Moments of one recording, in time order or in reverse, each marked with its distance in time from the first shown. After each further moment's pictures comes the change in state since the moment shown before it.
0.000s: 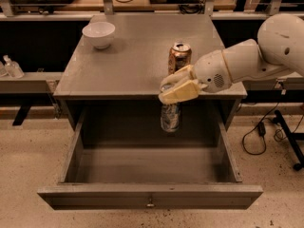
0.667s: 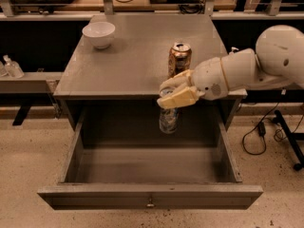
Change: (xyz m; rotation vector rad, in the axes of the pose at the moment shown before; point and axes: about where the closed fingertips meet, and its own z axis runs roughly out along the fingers) arm 0.011 0.000 0.009 0.050 -0.018 -0.049
